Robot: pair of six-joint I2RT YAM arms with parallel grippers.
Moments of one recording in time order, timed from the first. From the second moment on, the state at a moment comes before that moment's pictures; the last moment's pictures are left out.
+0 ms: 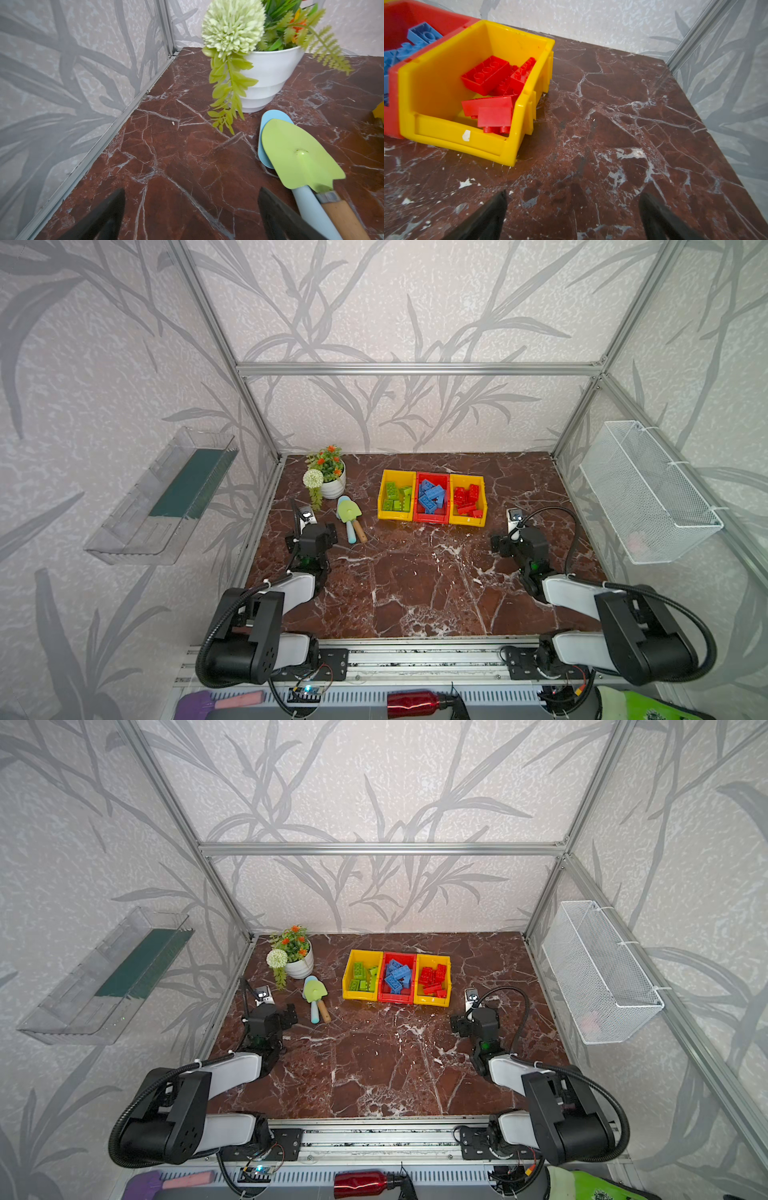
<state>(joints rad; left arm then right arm) -0.06 1.35 0.34 0.60 -0.46 -0.09 0.18 1.39 0.32 0.62 0.18 -0.09</state>
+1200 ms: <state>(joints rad) 0.02 1.52 0.39 0.71 -0.26 -0.11 0.04 1.58 0.36 0.89 -0.09 -0.04</state>
